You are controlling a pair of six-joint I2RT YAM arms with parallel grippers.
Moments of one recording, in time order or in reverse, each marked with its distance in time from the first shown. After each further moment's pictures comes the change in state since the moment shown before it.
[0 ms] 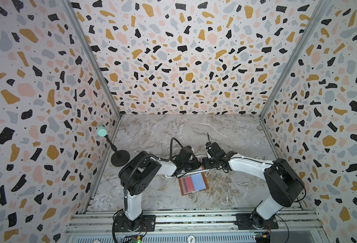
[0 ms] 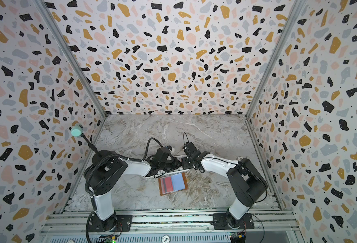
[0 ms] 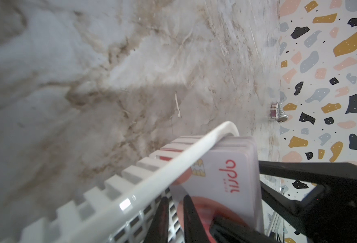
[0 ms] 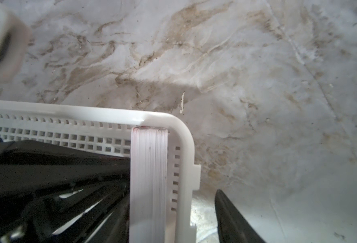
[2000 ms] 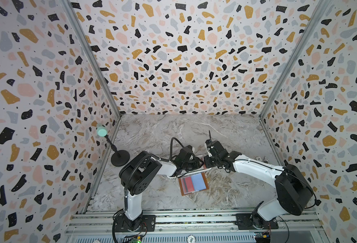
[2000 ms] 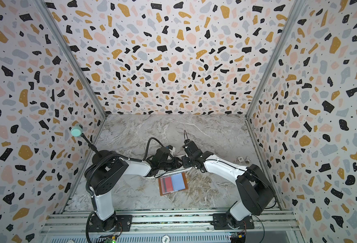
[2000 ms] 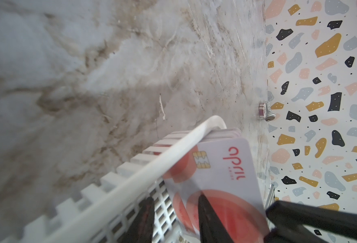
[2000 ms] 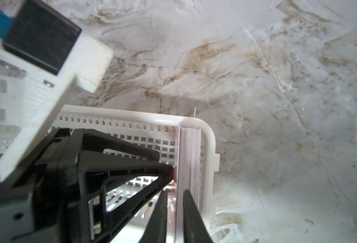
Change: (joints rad) left arm 0.000 0.008 -0.006 0.056 0.018 -0.009; right arm 0.021 -0.108 0.013 -0.037 0.010 -0.040
